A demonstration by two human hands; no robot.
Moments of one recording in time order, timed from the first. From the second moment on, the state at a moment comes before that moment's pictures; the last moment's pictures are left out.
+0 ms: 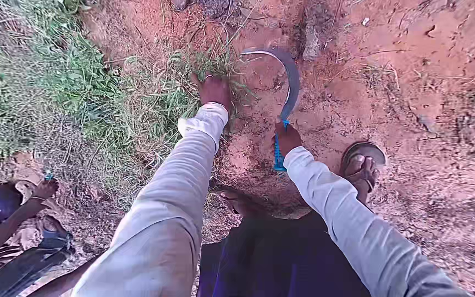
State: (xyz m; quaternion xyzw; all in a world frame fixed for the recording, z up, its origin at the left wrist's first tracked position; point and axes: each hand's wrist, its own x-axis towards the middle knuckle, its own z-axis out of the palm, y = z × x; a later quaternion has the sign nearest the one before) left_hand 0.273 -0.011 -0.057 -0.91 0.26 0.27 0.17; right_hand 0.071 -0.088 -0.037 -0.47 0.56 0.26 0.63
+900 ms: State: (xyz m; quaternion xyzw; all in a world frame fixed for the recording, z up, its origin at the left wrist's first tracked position) left_hand 0.341 -0.016 -0.098 -0.93 0.08 0.36 0.06; right_hand 0.044 -0.028 -0.020 -0.52 0.47 0.42 0.58
